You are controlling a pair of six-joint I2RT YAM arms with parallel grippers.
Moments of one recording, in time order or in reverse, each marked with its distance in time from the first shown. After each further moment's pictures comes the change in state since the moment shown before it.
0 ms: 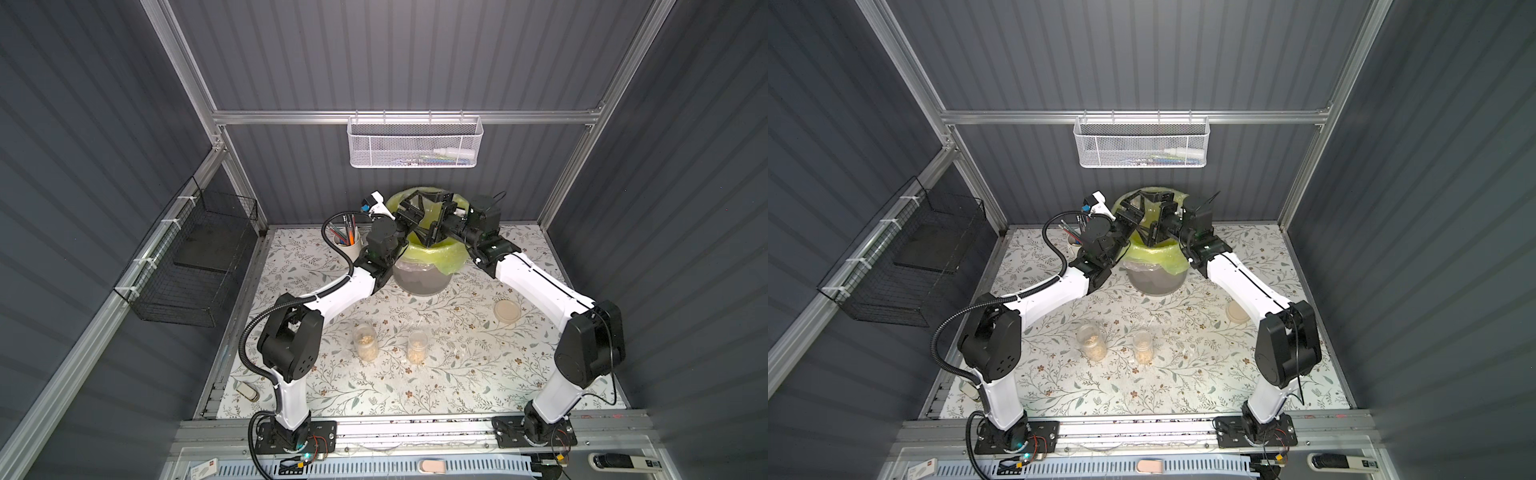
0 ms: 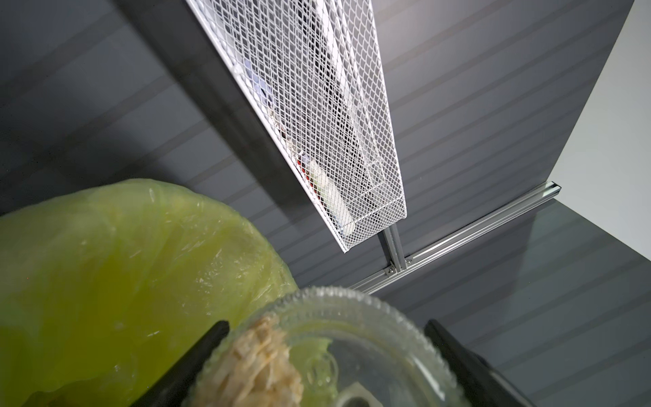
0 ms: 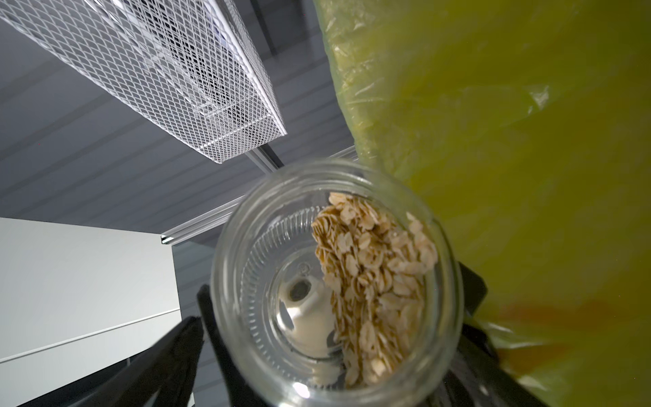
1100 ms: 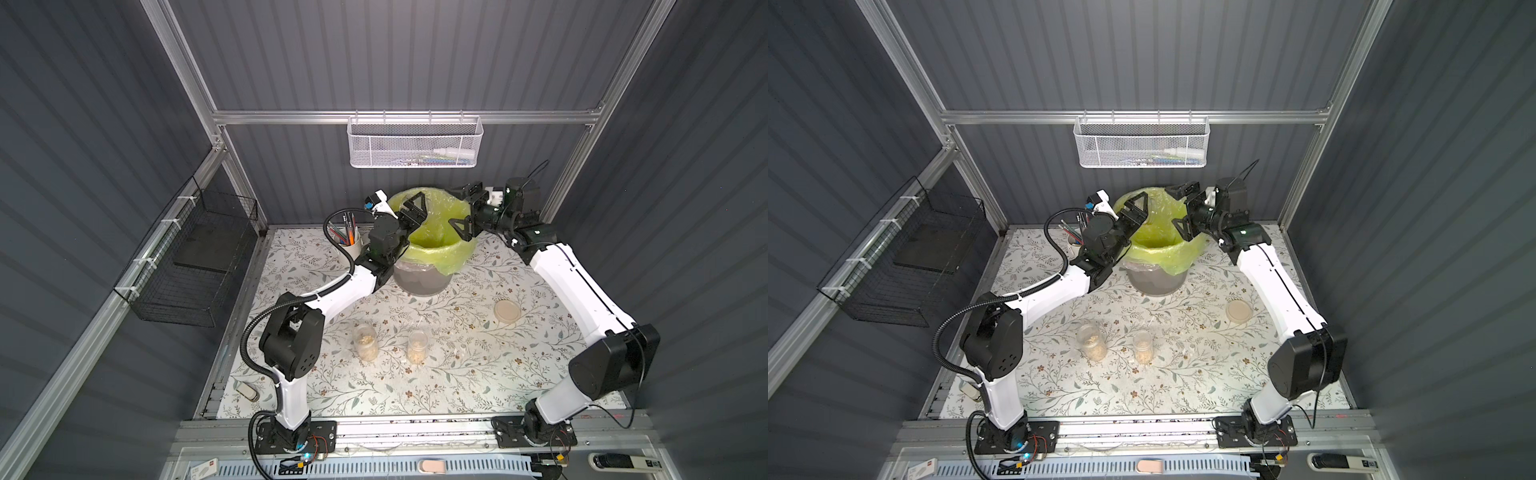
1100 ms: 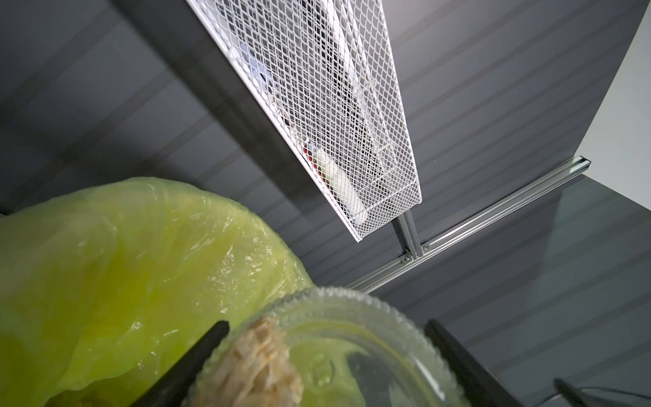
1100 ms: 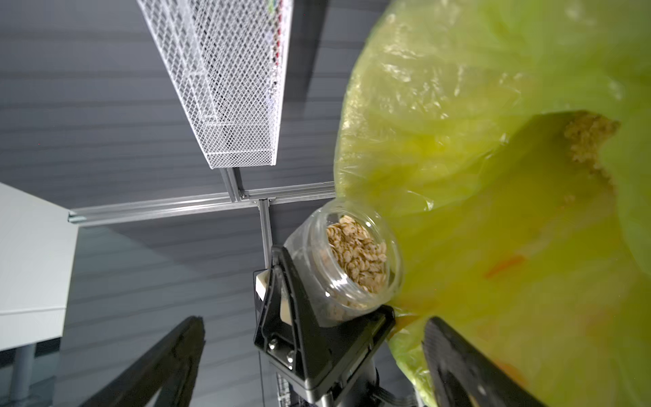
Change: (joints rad) left arm 0.000 0.011 0.032 -0.060 0.020 0.063; right arm -0.161 -0.068 0.214 -0.496 -0.058 -0.546
